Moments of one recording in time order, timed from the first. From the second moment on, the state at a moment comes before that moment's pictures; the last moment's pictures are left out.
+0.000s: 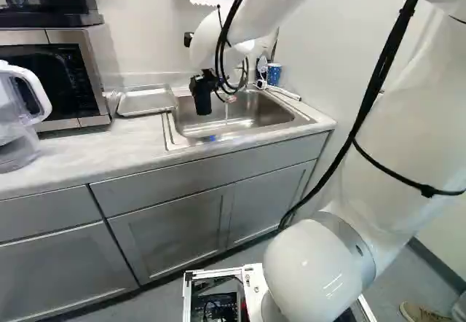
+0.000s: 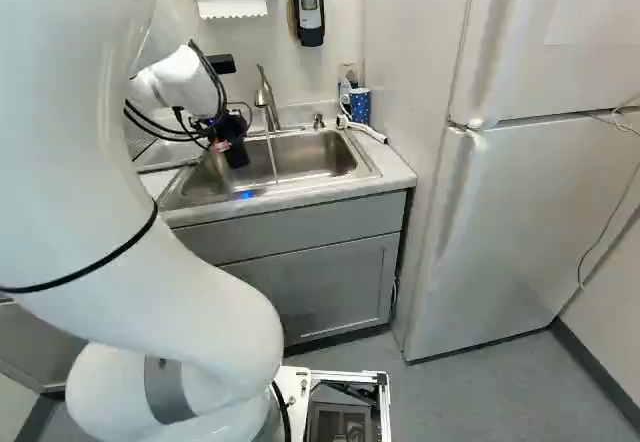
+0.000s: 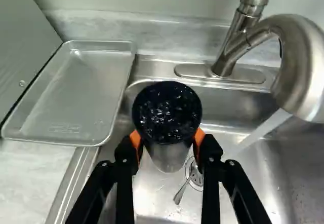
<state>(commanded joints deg) 20.4 1.4 -52.1 -3.6 -1.7 1.4</state>
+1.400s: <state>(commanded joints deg) 22.1 6.8 -55.8 -3.6 -0.7 1.4</state>
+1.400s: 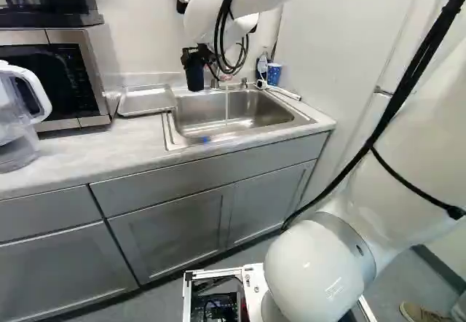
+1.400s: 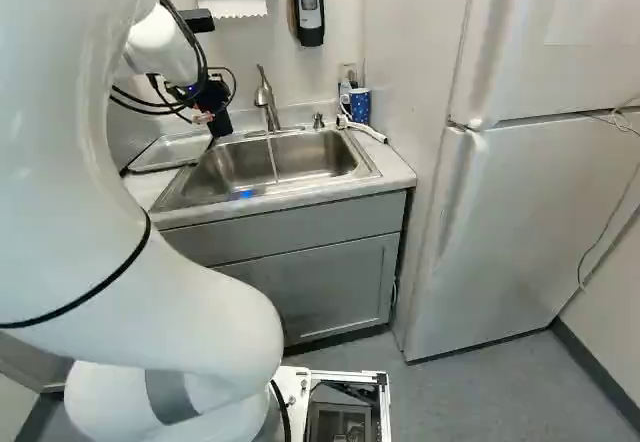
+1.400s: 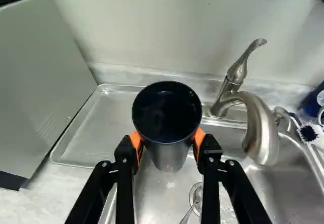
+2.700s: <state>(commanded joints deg) 22.1 7.7 -56.5 -3.6 -0.7 19.5</state>
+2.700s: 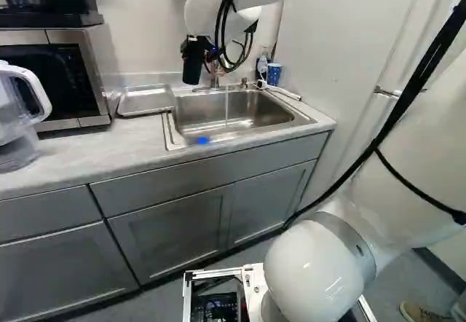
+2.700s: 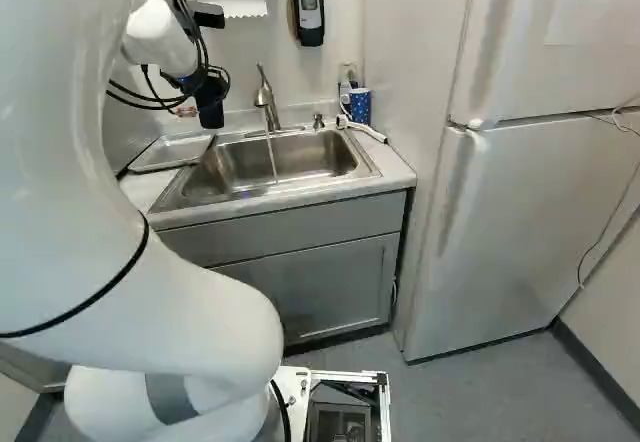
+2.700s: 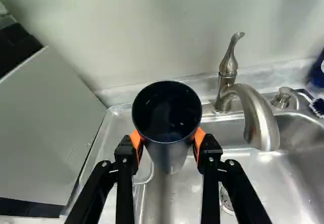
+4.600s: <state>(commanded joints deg) 22.1 7.7 -56.5 -3.6 -0.7 76.7</state>
